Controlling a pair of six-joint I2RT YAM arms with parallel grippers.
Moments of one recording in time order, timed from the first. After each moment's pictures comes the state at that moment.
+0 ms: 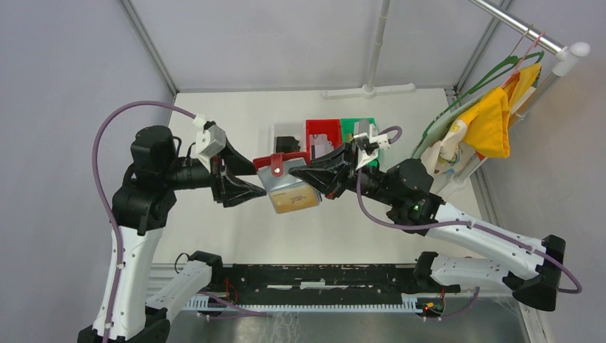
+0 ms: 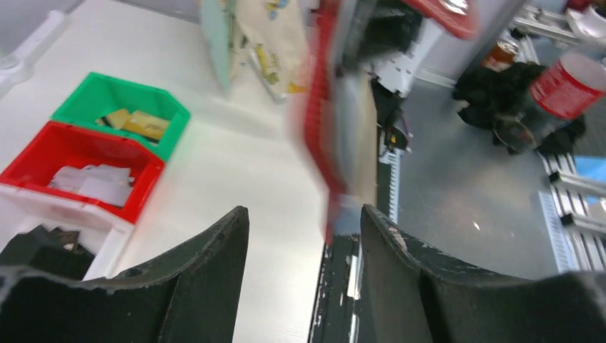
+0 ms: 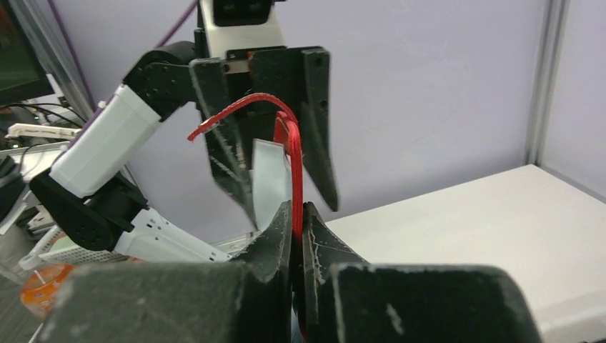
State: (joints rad) left arm -0.22 0.85 1.33 -0.77 1.13 0.08; right arm 1.04 1.05 0.97 0.49 -0.27 0.35
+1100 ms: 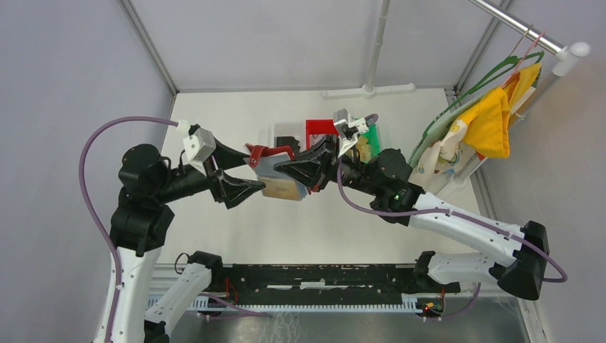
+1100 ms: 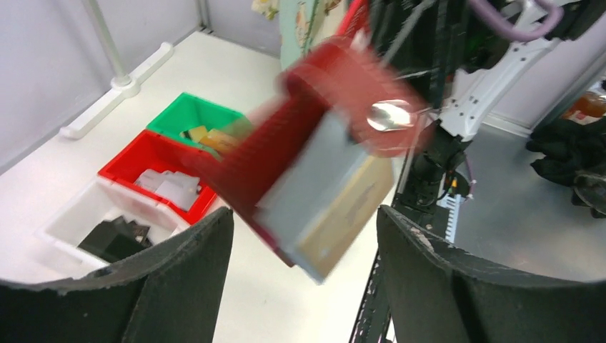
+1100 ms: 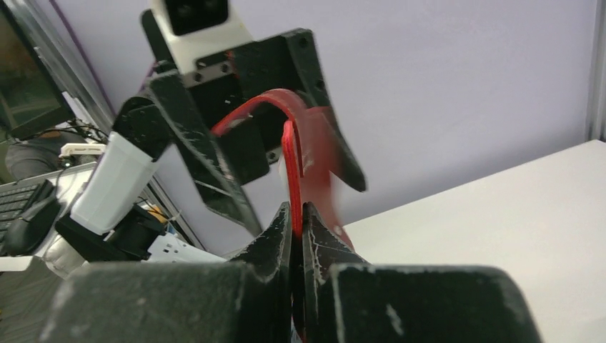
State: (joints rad) left arm -0.23 0.72 1.23 -0.59 0.94 -0.01; right arm 1.03 1.18 1.01 0.55 -0.32 0.49
